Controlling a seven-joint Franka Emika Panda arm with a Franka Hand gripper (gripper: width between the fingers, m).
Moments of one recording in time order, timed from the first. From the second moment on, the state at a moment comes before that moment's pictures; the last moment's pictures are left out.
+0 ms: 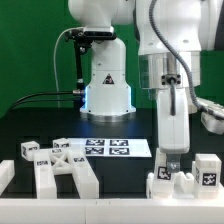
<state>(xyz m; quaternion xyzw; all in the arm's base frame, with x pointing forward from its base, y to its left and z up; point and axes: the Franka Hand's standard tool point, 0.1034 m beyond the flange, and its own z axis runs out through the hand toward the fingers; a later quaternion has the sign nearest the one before) 0.611 0.069 0.074 -0.64 0.77 -0.01 0.07</state>
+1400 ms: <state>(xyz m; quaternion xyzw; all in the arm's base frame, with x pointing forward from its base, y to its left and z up) 0.614 0.057 0.079 -0.96 0.28 -0.05 0.02</state>
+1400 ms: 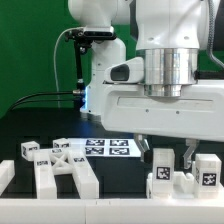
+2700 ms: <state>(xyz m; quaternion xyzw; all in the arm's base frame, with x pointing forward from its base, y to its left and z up) 0.607 0.057 0.077 -0.84 0.55 -0.03 0.05</state>
